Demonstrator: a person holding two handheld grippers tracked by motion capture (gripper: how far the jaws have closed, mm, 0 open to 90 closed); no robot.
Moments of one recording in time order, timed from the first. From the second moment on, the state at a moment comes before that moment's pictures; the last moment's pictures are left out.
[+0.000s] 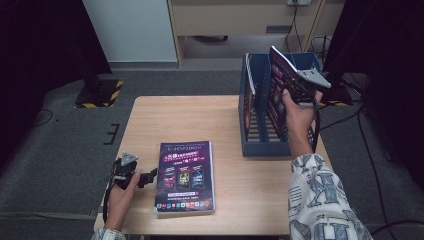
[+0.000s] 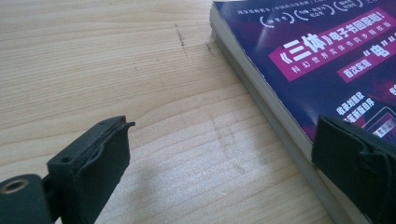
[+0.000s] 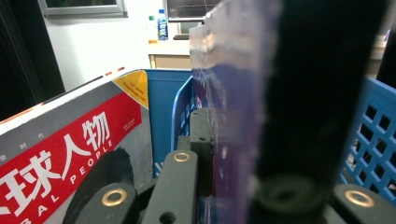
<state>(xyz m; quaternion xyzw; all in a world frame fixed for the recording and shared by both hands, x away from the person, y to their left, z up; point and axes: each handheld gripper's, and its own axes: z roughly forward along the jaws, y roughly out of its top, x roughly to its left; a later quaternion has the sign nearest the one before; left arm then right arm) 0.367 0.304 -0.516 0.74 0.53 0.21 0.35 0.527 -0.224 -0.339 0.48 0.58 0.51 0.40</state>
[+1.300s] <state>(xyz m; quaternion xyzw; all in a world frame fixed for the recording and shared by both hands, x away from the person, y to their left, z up) 0.368 0.303 -0.517 0.74 0.54 0.21 0.35 0.536 -0.227 -0.391 0.51 0.56 0.51 0.42</state>
